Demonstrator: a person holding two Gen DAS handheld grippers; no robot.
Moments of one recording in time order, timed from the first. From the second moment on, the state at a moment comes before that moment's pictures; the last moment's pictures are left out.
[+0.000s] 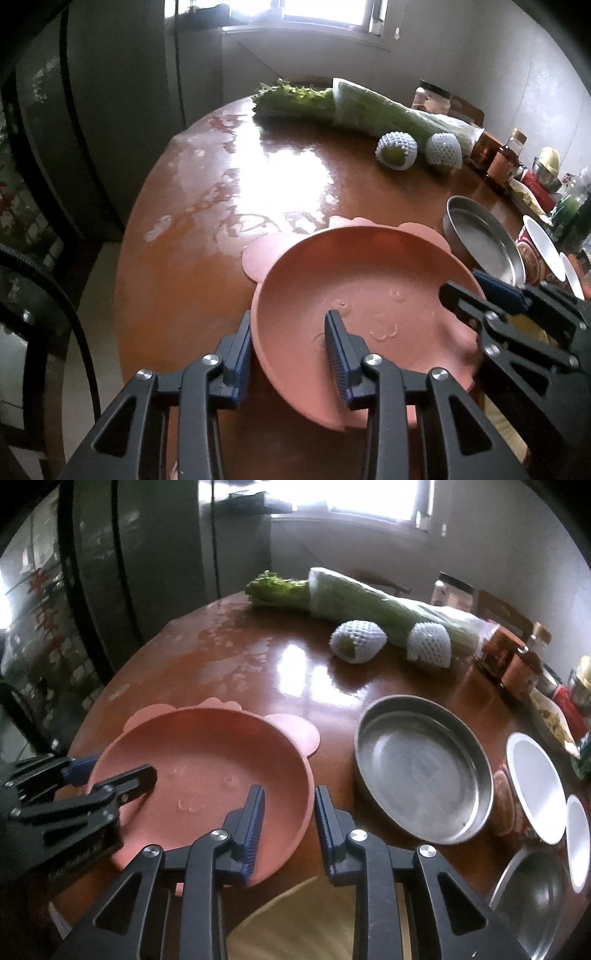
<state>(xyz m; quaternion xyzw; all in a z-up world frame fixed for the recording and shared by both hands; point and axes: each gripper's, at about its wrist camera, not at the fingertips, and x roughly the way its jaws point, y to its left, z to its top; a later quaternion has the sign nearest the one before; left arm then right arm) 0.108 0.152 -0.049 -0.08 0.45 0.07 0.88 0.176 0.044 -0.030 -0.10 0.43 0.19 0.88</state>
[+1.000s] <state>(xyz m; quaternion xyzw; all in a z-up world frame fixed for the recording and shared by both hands) 0.084 0.150 -0.049 -0.09 0.44 0.10 0.89 0.174 0.056 -0.023 -0.11 0.42 0.20 0.88</state>
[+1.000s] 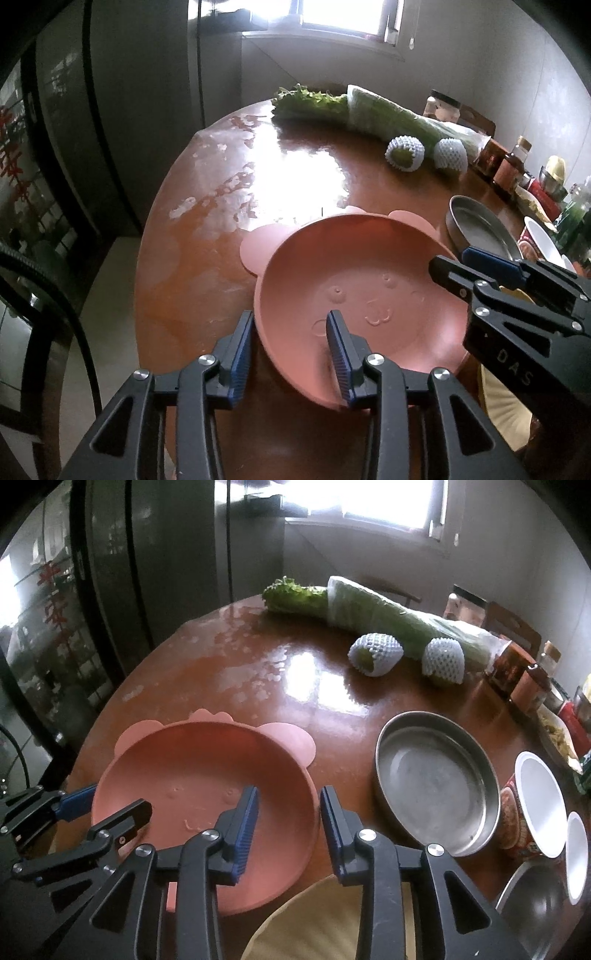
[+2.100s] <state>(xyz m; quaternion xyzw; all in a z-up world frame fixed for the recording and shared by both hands) 0.036 0.063 -0.013 -0.08 0.43 0.01 0.90 0.078 -0.057 0.034 -0.05 0.37 0.17 0.91</state>
